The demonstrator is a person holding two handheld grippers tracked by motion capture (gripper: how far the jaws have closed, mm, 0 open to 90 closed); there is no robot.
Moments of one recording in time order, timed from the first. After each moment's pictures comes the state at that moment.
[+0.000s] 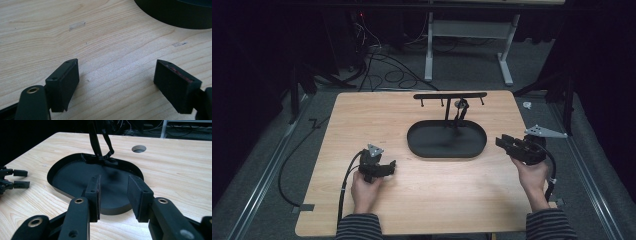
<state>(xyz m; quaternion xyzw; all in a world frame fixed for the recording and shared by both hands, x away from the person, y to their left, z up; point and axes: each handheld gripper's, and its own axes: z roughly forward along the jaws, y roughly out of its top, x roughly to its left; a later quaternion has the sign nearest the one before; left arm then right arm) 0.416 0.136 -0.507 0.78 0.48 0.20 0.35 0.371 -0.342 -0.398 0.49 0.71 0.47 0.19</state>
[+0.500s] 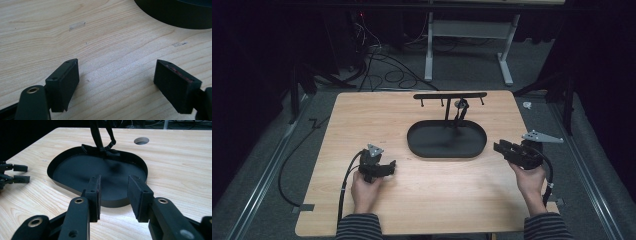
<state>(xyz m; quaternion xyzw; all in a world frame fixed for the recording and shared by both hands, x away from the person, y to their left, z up) 0.416 0.136 -0.507 0.78 0.48 0.20 0.35 0.366 -0.339 -0.415 0.50 0.71 0.47 0.18</state>
